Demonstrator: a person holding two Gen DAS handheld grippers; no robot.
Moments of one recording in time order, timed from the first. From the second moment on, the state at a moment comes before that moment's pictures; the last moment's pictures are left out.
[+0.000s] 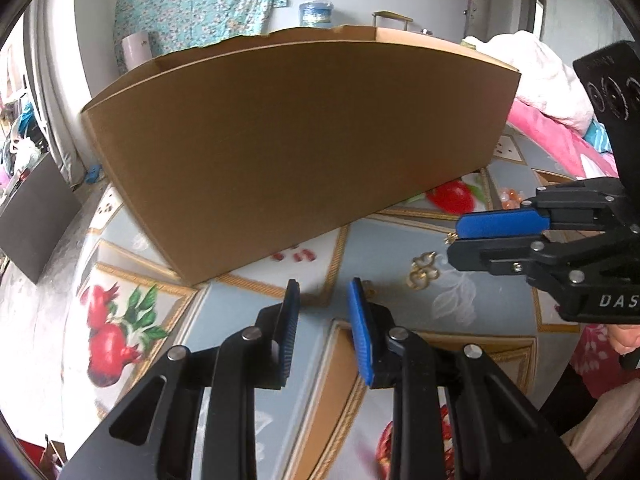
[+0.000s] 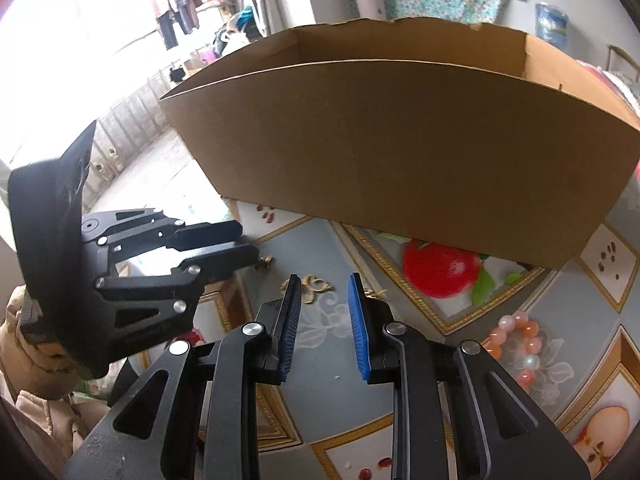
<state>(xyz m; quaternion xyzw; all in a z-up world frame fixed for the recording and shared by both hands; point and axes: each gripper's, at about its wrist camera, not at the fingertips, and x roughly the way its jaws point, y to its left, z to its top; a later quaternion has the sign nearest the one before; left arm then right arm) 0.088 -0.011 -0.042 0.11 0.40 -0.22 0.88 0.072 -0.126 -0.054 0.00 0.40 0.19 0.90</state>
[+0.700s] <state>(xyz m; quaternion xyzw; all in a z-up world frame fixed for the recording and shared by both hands) 0.065 0.003 -0.034 0.06 0.42 -0.26 0.87 0.031 -0.155 -0.054 0.04 0.41 0.16 0.89</state>
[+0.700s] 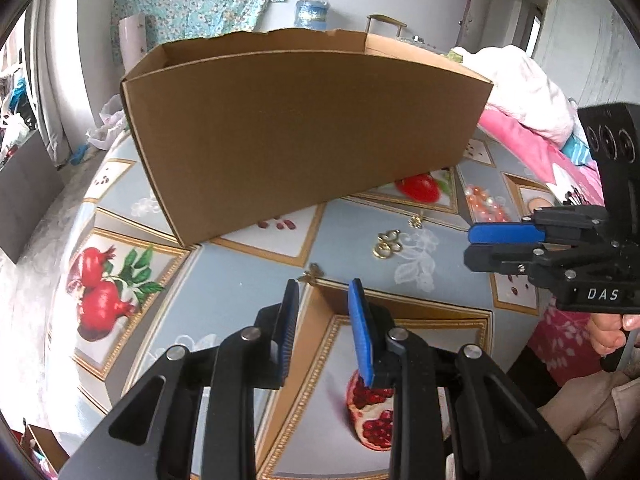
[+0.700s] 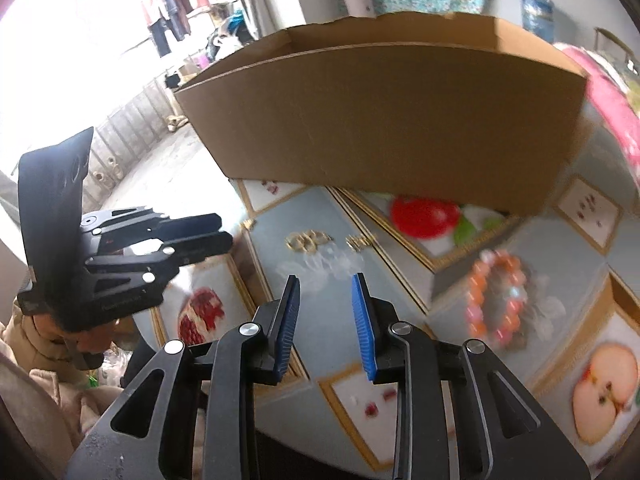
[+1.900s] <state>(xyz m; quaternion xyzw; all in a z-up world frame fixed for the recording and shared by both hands) 0.044 -0.022 -0.038 0.09 0.43 -0.27 0.86 0.019 -0.227 -0.062 0.12 0.40 0.08 0.91</state>
